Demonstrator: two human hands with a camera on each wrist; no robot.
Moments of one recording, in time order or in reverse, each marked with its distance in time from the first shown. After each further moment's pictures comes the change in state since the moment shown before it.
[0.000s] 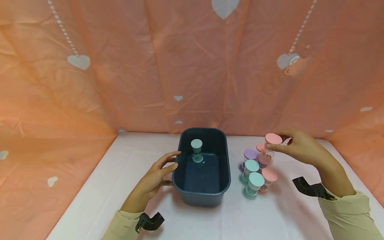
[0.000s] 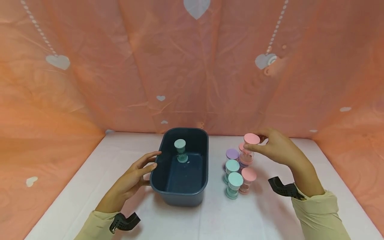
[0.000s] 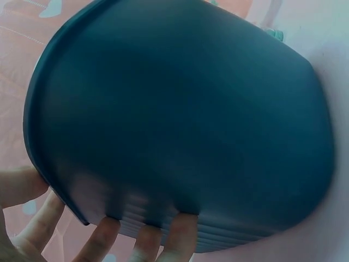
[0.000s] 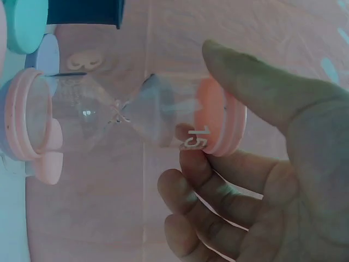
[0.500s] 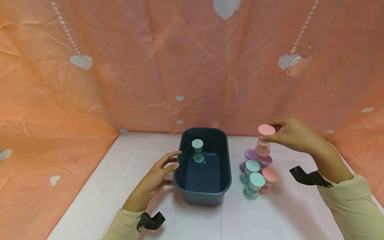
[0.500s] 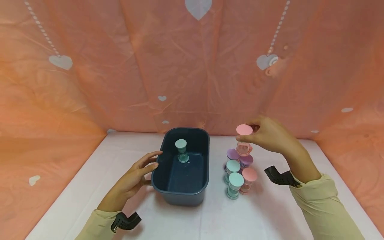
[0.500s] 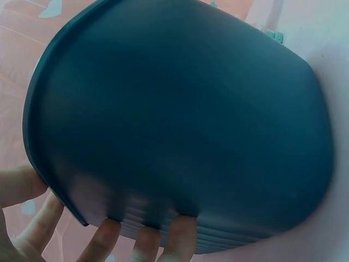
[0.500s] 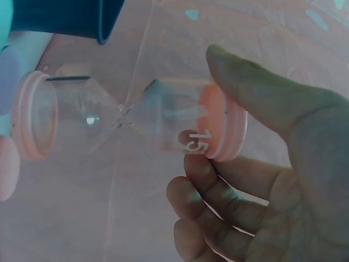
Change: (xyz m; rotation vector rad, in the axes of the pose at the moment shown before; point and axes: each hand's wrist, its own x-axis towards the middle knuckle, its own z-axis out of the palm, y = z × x) left_hand -0.001 0.001 0.002 -0.011 0.011 -0.002; right_hand 0.027 -0.033 -0.017 -0.065 -0.025 -0.032
